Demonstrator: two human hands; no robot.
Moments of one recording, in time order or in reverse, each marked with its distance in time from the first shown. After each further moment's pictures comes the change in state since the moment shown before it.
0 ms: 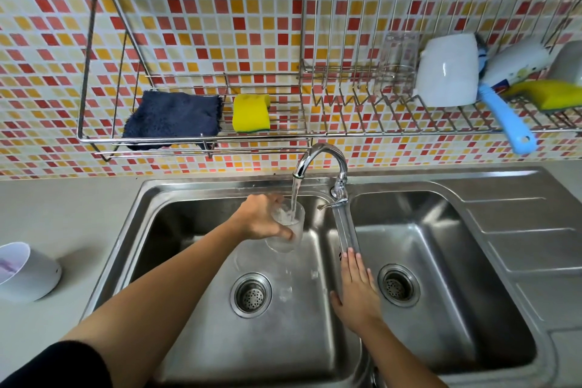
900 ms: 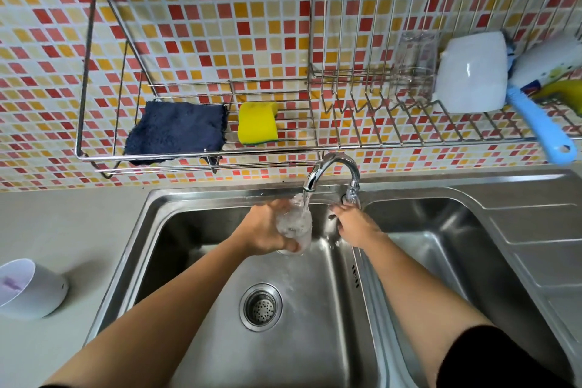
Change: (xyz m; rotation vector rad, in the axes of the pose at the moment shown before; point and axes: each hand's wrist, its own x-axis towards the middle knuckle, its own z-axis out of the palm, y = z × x) left_hand 0.005 -0.007 -0.003 0.011 0.075 0.100; right_hand 0.158 -0.017 -0.090 0.085 -0.175 -0.182
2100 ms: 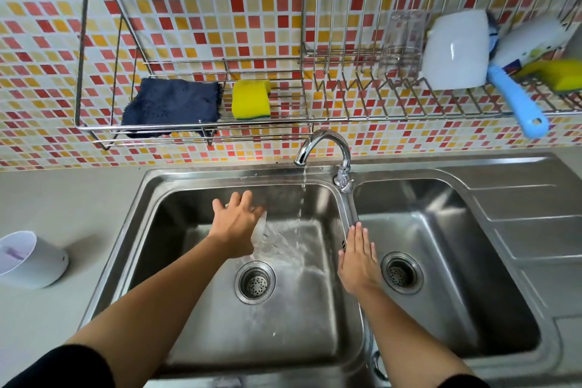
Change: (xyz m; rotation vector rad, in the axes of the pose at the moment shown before) left_hand -0.035 -0.033 0.022 0.911 -0.016 -0.031; right_hand -0.108 -0.005 0.093 0.078 0.116 0.321
